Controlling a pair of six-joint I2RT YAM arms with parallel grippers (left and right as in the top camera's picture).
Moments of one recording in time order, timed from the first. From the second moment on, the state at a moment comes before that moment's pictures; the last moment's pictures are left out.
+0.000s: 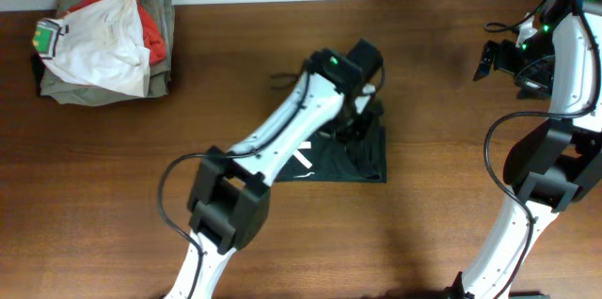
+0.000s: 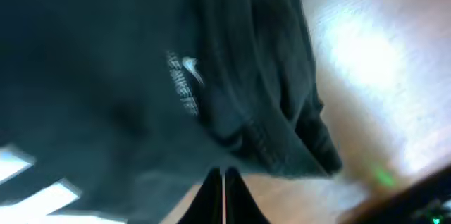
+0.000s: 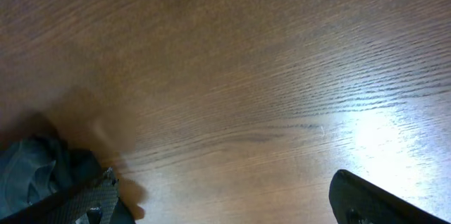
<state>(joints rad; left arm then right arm) -0.71 2.28 2.12 -1.32 0.22 -0.25 -0.35 2.30 2.33 -1.57 -0.13 0.06</state>
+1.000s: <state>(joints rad) -0.15 2.22 2.21 -1.46 0.48 0.01 -0.35 2.30 2.33 -1.57 -0.13 0.06</state>
